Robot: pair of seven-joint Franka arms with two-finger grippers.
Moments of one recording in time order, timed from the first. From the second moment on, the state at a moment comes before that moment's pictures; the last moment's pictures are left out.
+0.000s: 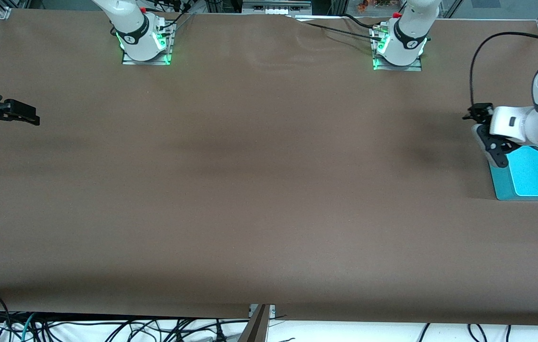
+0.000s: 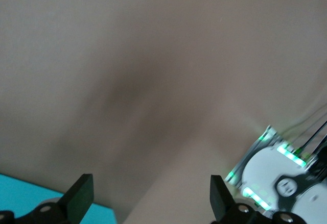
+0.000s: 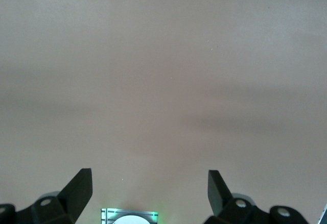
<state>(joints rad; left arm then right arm) 0.69 0.19 -0.63 -1.87 0.07 1.60 0.89 -0.03 0.15 -0.03 -1.48 -0.05 1.46 -0.15</state>
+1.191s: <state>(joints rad) 0.08 0.06 -0.13 -1.64 -0.06 1.58 0.21 -0.04 0.15 -0.03 -1.48 -0.05 1.46 -0.15</state>
